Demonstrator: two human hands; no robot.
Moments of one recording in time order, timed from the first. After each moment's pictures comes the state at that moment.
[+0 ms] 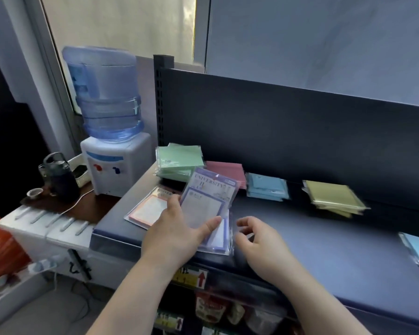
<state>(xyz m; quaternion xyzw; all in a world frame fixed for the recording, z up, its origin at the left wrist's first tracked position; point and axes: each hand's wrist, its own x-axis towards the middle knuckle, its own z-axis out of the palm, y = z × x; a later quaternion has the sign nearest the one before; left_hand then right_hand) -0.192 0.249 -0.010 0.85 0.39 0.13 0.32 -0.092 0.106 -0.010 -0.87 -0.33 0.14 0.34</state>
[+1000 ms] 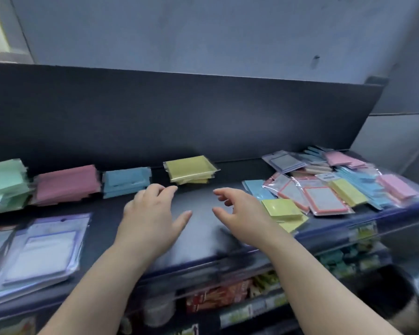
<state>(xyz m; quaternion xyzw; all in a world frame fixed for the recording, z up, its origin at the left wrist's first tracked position) -0.067 0.091 0.010 0.98 0.06 0.15 0.13 -0.008 -0.089 0.011 -0.93 -0.22 -0.02 0.30</state>
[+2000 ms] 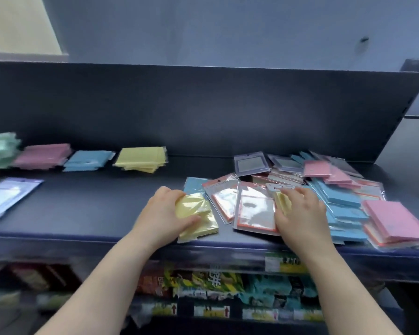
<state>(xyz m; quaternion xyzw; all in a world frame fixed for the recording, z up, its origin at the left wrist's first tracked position) 0.009 -0.130 -0.009 0.94 0.22 0.10 0.25 0.117 -0.363 -0.013 -0.95 -0.15 -0.09 0.24</state>
